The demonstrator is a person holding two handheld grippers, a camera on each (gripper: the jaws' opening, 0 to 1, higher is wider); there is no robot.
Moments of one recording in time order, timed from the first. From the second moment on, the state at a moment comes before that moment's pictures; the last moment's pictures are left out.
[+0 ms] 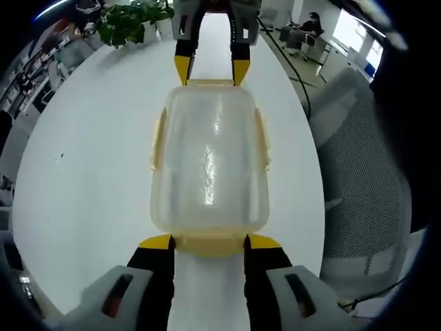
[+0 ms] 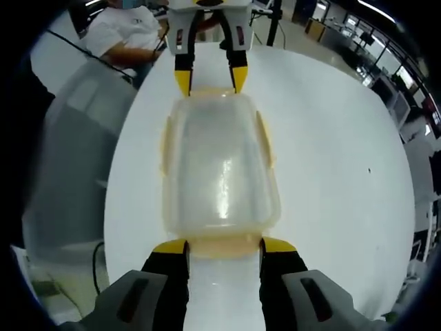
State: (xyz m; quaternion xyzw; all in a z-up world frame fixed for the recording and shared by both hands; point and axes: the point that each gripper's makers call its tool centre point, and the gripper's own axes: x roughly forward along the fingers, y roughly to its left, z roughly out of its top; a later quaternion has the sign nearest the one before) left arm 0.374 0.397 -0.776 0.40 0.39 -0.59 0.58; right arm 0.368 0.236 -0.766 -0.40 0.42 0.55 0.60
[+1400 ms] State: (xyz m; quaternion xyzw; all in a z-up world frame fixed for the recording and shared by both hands) left arm 0.366 0.336 -0.771 0.39 0.39 -0.61 0.57; right arm 0.359 0.175 -0.769 -0.39 0.42 0.55 0.61
